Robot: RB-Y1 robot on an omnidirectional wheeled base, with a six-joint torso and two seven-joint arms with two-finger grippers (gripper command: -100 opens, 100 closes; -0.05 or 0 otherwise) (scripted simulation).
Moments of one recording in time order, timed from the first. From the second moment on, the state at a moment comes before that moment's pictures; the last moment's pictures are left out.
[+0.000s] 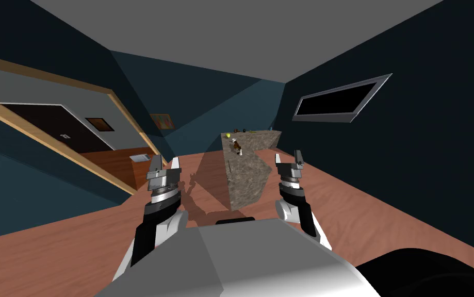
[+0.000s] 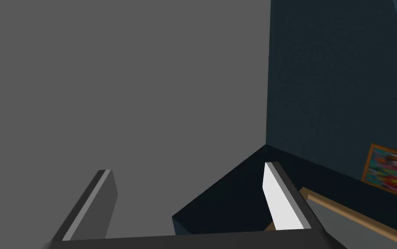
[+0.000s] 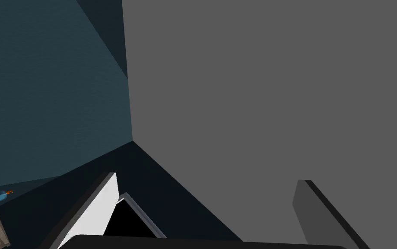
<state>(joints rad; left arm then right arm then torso) 0.52 -0.04 0.05 -2.40 0.03 -0.50 -0.06 0.47 -0.02 -0.05 -2.32 -0.09 -0.53 -0.17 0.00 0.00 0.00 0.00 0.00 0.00</state>
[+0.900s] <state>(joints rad) 0.57 0.17 0.16 -2.41 0.03 -0.42 -0.09 0.47 -0.02 -0.05 -2.32 -0.09 -0.53 -0.17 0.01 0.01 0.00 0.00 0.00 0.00</state>
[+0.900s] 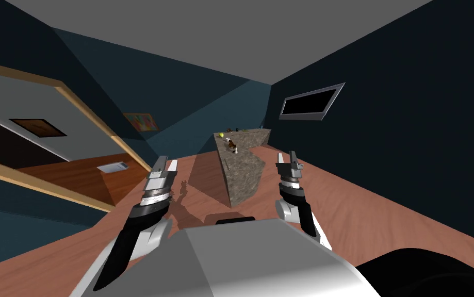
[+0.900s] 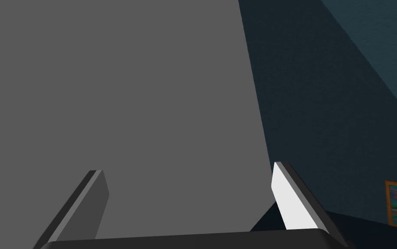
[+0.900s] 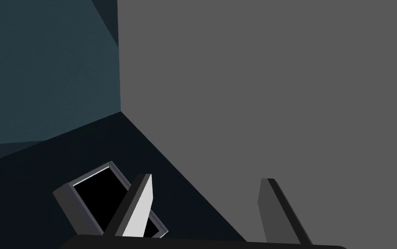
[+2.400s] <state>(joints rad) 0.77 0.29 0.39 -2.39 0.00 -0.03 -0.12 0.48 -0.02 -0.05 -2.32 -0.09 -0.53 -0.17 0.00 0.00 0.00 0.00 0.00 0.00</state>
